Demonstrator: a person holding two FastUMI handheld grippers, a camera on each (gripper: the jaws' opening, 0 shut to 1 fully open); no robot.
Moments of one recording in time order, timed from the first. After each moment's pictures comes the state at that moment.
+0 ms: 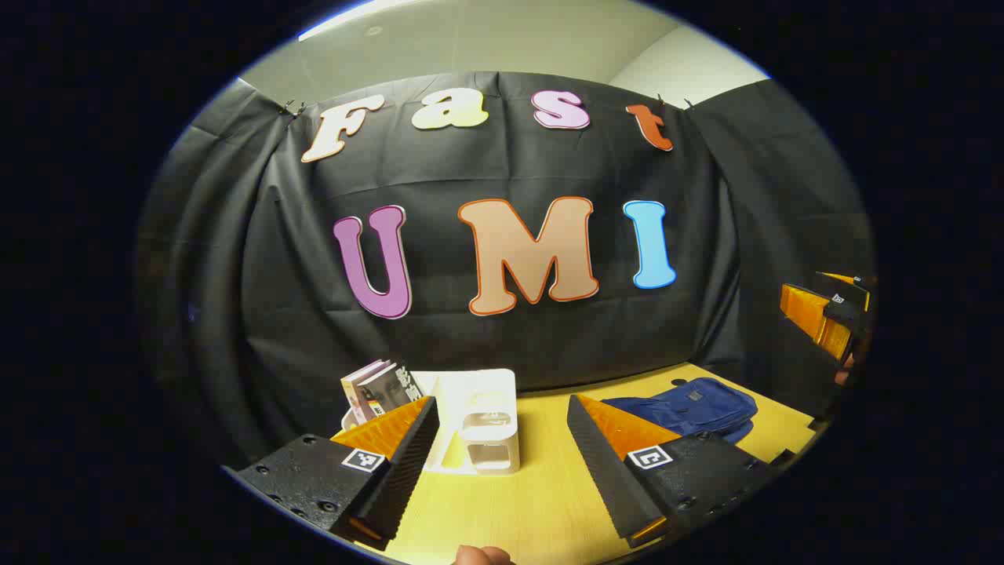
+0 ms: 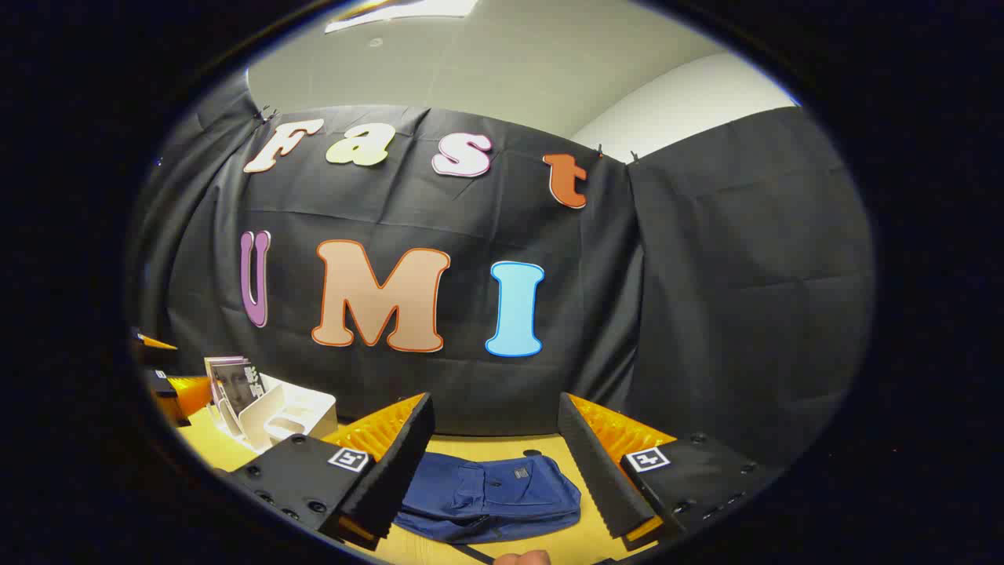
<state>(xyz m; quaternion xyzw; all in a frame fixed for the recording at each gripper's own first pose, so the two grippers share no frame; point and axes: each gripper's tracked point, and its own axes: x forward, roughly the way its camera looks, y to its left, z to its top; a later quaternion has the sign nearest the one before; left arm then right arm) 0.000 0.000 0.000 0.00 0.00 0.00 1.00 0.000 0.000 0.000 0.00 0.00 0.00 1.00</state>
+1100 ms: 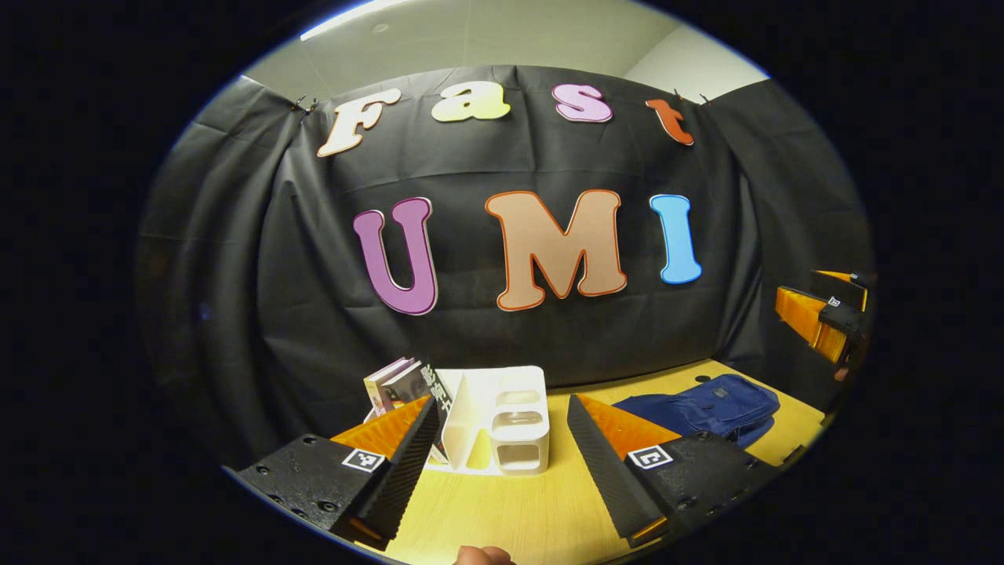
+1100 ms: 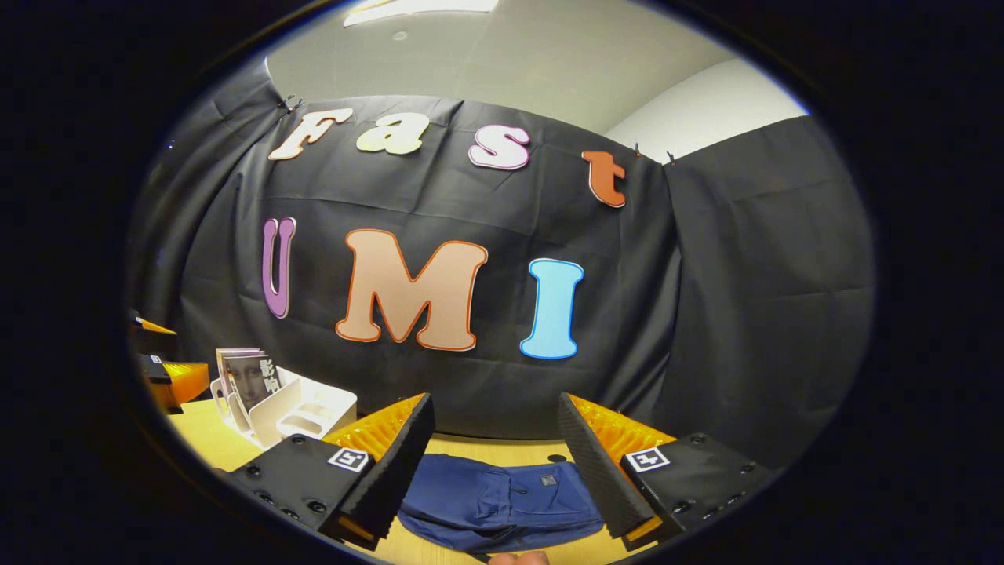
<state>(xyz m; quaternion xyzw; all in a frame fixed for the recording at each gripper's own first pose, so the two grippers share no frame) 0.012 0.036 -0.010 0.00 0.01 0.03 1.00 0.030 0.052 -0.002 -0.02 0.01 0.04 1.00</state>
